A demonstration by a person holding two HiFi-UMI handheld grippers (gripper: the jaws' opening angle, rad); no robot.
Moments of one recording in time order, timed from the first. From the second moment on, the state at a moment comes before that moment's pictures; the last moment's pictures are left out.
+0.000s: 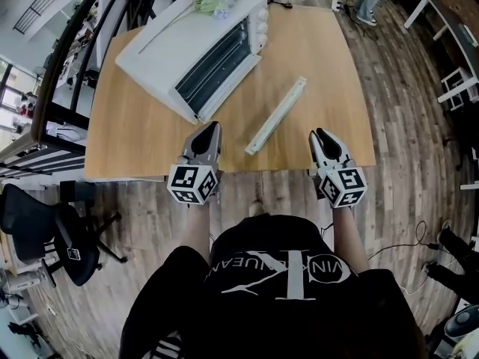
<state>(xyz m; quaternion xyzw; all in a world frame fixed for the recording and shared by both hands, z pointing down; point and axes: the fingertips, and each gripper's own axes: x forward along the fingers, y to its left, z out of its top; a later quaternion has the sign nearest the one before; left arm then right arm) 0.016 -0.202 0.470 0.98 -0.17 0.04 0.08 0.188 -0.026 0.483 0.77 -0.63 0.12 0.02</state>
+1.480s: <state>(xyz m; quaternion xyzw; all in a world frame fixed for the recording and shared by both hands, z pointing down) 0.041 -0.195 0.493 0.89 -0.43 0.05 0.12 0.317 -0.141 0.591 0.59 -0.75 0.22 0.19</state>
